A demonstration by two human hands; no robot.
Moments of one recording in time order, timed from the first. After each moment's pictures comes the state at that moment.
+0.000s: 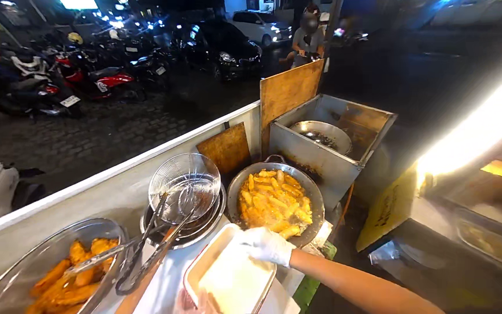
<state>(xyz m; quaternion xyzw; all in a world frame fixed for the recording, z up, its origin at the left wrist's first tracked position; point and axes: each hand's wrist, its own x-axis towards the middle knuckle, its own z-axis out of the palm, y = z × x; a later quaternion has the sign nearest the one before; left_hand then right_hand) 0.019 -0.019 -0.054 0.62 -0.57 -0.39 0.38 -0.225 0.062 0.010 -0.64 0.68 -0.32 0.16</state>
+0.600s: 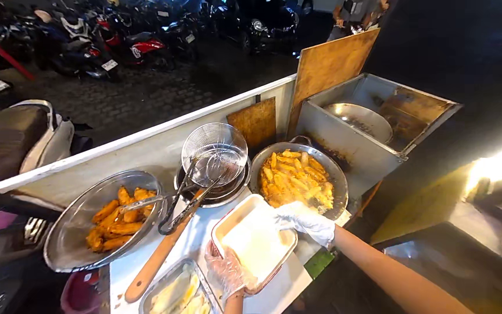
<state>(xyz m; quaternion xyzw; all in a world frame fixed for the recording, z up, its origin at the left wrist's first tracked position) 0.012 -0.015 -0.036 0.67 -0.55 -0.37 0.33 -0.232 0.088 0.019 -0.24 0.55 -0.55 0.58</state>
